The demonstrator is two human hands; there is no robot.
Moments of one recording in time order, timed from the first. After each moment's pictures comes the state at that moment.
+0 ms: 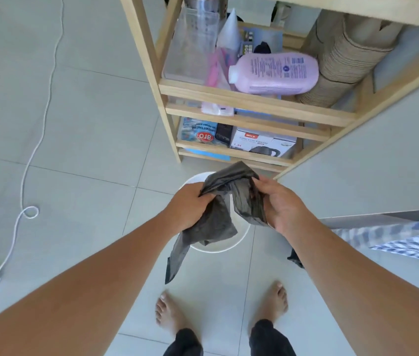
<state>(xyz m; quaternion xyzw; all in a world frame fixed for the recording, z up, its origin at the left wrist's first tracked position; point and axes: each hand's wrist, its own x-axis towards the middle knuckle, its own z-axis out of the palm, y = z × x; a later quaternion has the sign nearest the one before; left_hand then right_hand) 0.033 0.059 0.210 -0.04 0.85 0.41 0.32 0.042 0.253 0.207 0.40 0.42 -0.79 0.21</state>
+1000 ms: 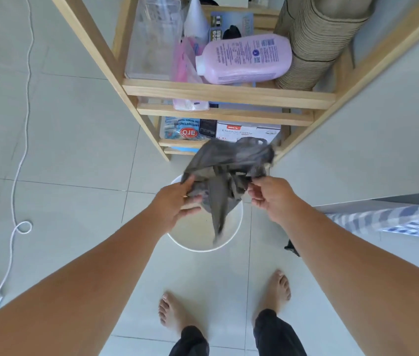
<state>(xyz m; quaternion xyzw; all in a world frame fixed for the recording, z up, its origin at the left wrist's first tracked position) 0.012 0.084 0.183 -0.33 0.61 0.63 0.36 0.027 0.293 0.182 0.49 0.57 -0.63 0.22</state>
